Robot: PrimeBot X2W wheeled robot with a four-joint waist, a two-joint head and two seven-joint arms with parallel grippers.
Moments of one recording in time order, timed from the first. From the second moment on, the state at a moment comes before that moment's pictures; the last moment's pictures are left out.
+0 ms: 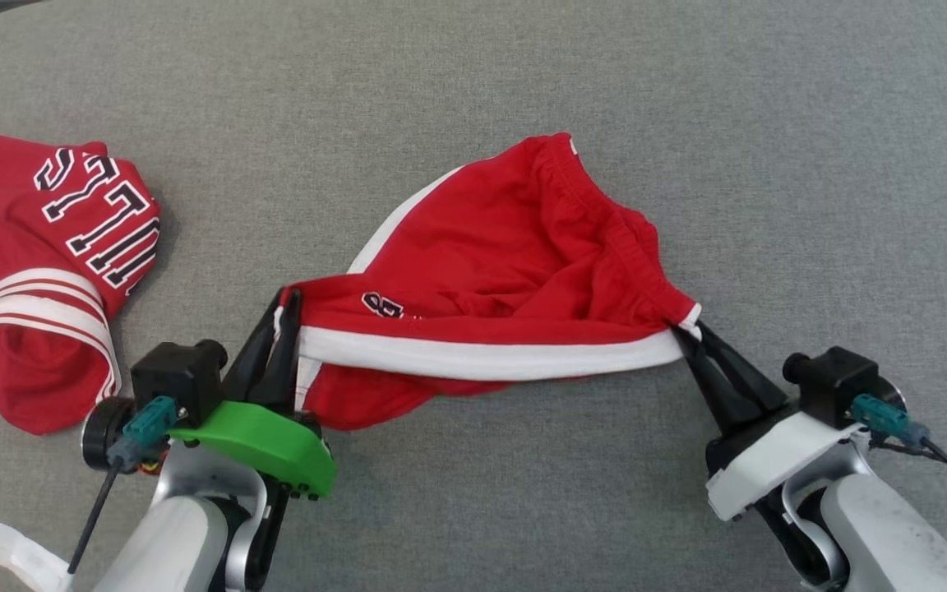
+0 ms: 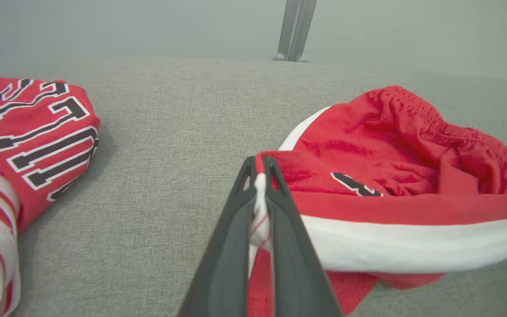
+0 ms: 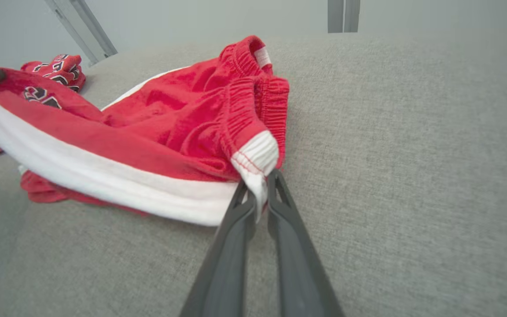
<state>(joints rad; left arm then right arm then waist) -0.24 0.32 -0.45 -0.02 -0.52 0.18 0.02 -0.20 -0.30 0.37 0.18 0.41 0.13 -0.15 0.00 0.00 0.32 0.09</state>
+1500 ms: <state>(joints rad) -1.22 0.12 -0.41 0.32 -0.48 0.01 -0.18 -0.98 -0.38 0.12 -0.02 0.45 0.13 -0.05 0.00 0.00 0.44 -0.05</state>
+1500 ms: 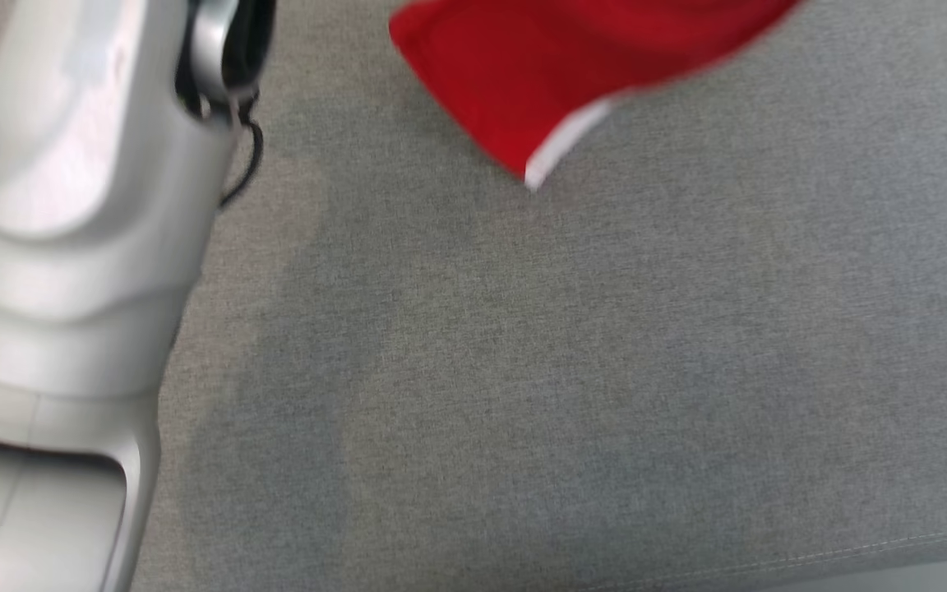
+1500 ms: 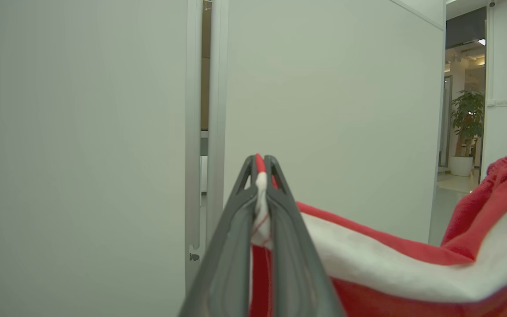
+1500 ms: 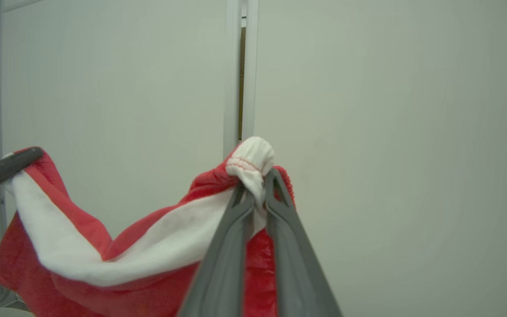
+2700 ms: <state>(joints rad) -0.67 0.05 -0.13 0.64 -0.44 -0.03 -0.26 -0.58 -0.22 0.43 0.38 0.51 0.13 -0.26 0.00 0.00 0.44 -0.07</state>
